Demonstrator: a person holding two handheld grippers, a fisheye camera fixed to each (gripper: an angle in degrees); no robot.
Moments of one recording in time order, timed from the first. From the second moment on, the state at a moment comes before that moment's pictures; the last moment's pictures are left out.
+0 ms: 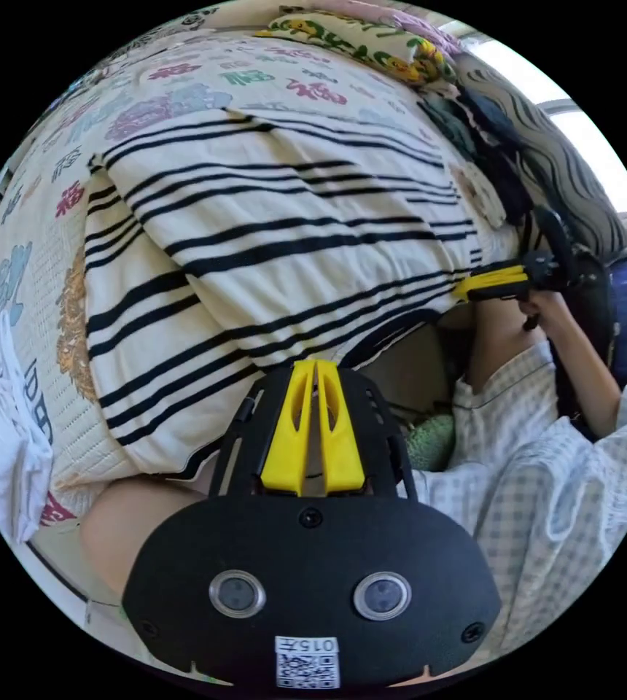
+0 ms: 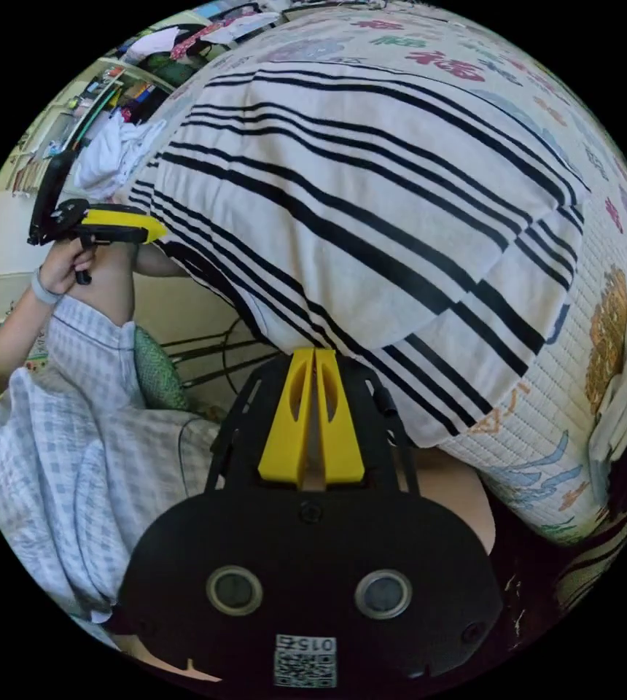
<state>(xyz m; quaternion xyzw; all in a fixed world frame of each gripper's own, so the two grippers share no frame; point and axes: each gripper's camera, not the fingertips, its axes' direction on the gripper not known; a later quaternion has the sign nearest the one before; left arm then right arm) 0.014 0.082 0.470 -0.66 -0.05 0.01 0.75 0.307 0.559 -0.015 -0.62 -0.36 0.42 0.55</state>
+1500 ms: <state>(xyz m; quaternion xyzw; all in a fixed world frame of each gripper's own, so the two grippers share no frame) -0.064 0.161 0.311 -0.41 -0.31 -0.23 0.83 0.355 0.604 0.143 -0.48 -0.33 0.58 0.57</state>
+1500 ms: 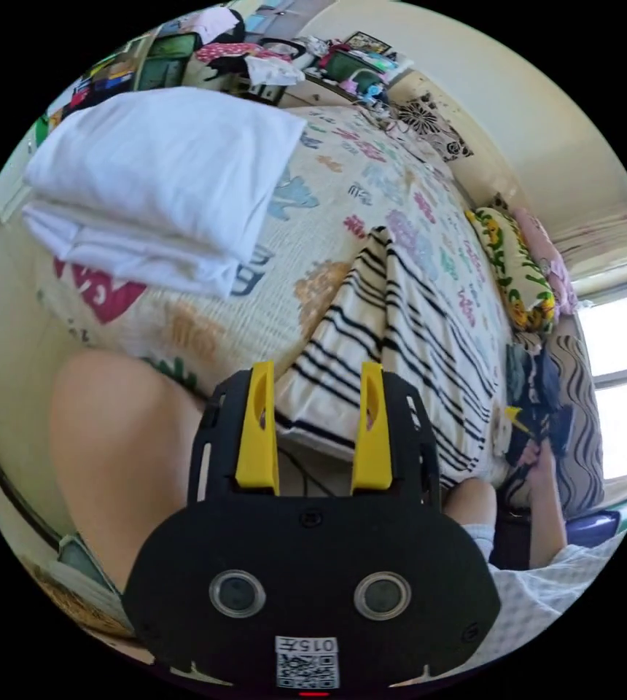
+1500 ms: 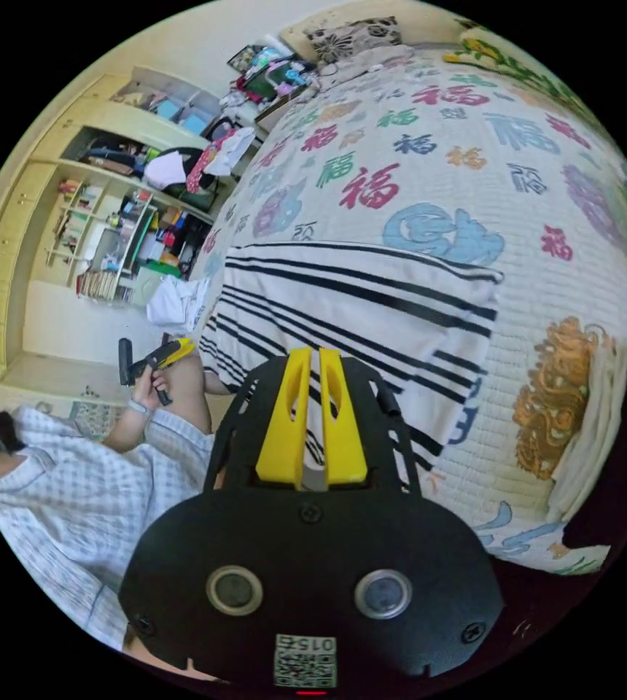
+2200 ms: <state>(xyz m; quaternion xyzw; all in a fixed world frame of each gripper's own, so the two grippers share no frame) -0.124 0.184 0.296 -0.46 -0.13 -0.39 0.79 0.125 0.445 0.555 -0.67 -0.43 0.22 0.57</state>
